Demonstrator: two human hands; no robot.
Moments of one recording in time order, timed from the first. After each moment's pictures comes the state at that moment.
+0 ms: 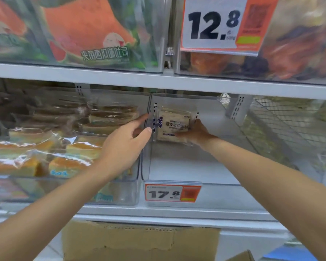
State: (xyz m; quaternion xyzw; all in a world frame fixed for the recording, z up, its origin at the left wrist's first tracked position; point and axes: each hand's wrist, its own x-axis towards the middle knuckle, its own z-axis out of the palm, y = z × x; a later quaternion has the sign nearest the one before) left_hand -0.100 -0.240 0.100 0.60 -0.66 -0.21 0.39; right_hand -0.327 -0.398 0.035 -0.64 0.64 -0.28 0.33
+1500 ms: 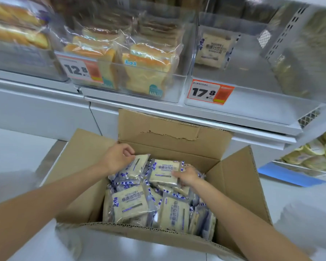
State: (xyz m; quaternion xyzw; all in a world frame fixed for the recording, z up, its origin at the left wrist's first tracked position) left_hand 0.007 -0.027 -0.096 0.72 -0.57 -0.35 0.19; right_hand -0.255 -0.058 -0.167 -0.45 0.71 -0.07 0.54
